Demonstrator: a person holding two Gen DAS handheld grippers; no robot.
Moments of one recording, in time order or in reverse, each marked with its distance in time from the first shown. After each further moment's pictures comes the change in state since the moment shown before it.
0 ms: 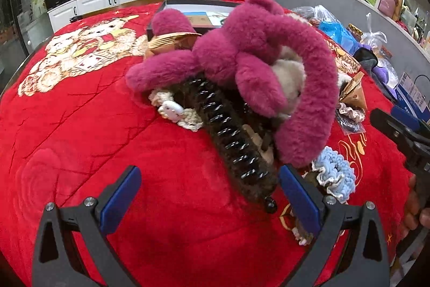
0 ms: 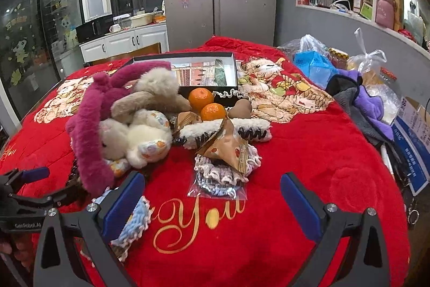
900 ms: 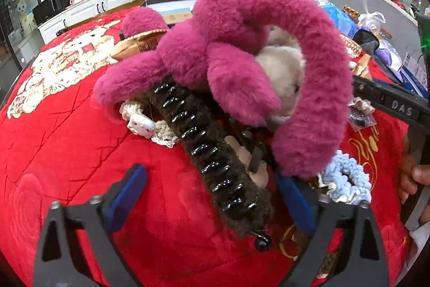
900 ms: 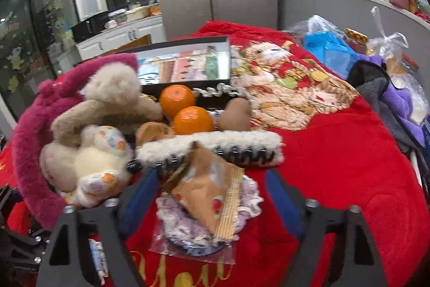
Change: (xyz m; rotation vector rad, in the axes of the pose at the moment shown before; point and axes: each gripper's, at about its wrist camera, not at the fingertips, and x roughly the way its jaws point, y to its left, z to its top) left arm 0.027 -0.019 0.007 0.089 0.006 0.027; right arm 0.072 -0.022 0.021 0.032 0.048 0.056
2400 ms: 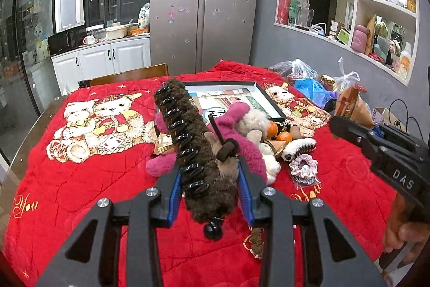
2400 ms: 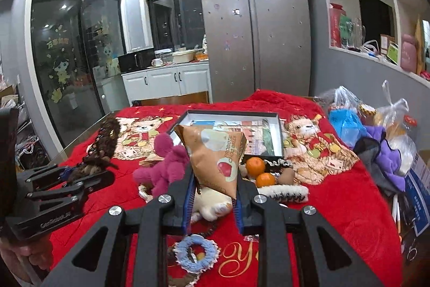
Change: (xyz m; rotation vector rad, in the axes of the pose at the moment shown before) left arm -0.158 0.007 0.037 -0.022 -0.283 -0.011; right arm -0.152 0.070 0.025 -0.086 -0.250 0.163
